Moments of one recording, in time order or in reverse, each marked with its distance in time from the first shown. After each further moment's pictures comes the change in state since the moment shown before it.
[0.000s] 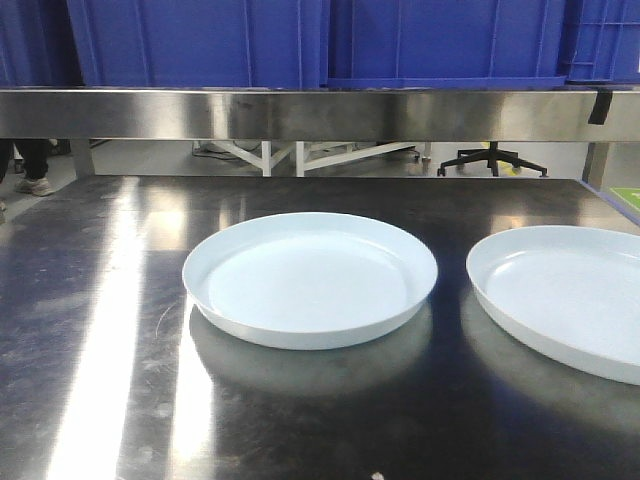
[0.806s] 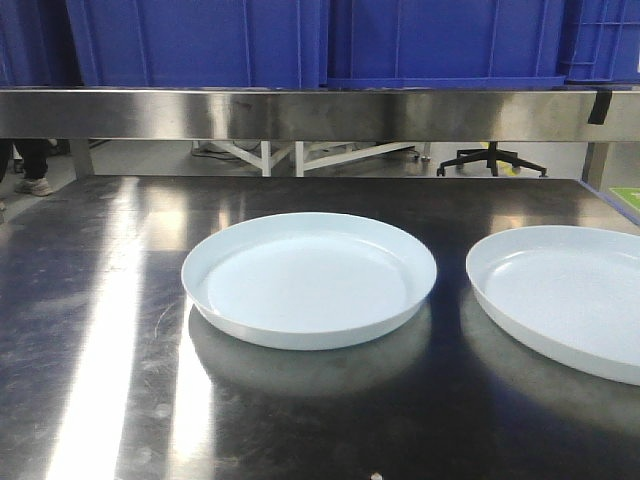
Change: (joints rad) left arm 0.000 -0.009 0.025 0.000 -0.026 0.000; right arm 0.000 0.000 0.000 0.000 0.042 0.000
